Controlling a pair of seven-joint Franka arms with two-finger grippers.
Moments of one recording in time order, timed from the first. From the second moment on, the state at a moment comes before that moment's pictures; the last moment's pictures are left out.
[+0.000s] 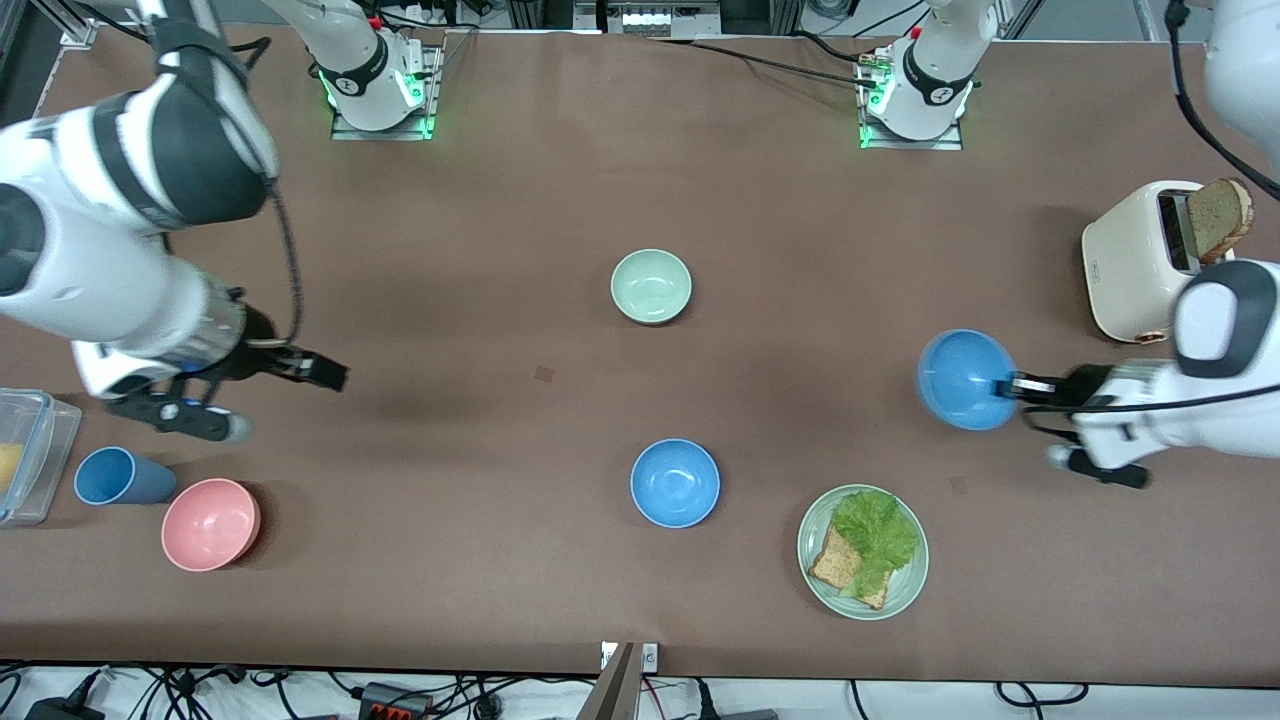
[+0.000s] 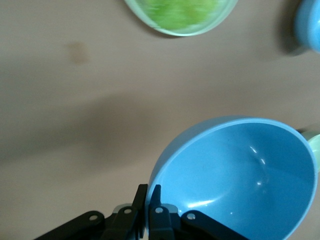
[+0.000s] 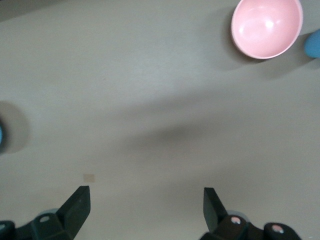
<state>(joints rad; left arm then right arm) 0.40 0.64 -0.55 -1.36 -0.02 1.61 0.01 0.00 0.43 0.23 -1.29 -0.06 1.68 0.46</state>
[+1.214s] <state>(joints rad) 0.14 0.51 -0.83 -1.86 -0.02 2.25 -1.05 -0.04 0.24 -0.05 -1.33 0.02 1.58 -0.02</state>
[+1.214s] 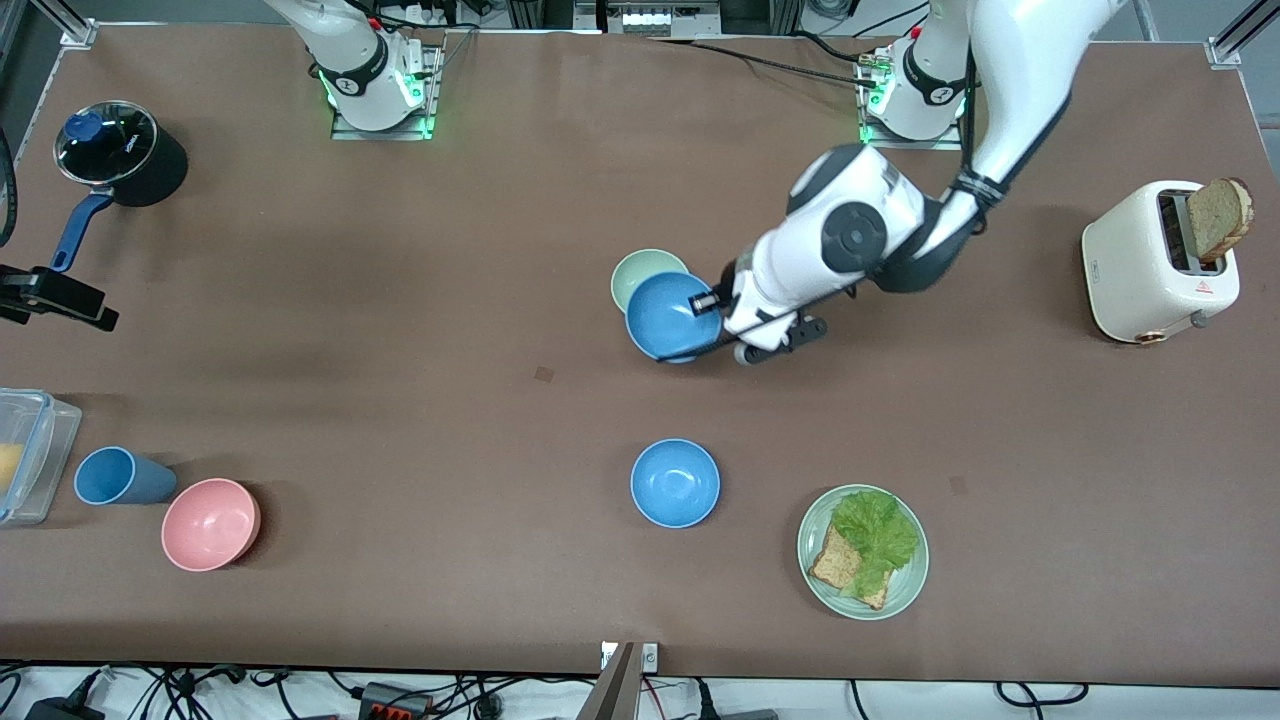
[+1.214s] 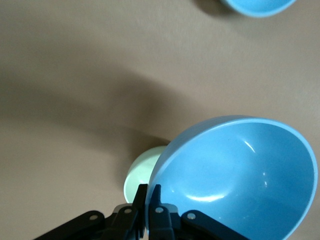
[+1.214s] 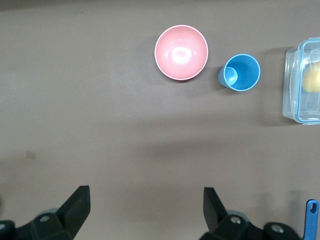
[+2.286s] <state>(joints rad) 0.08 0.49 -0.85 -2.08 0.04 2.48 -1.12 -0.03 0.11 -0.04 -1.56 0.00 1.68 -0.02</state>
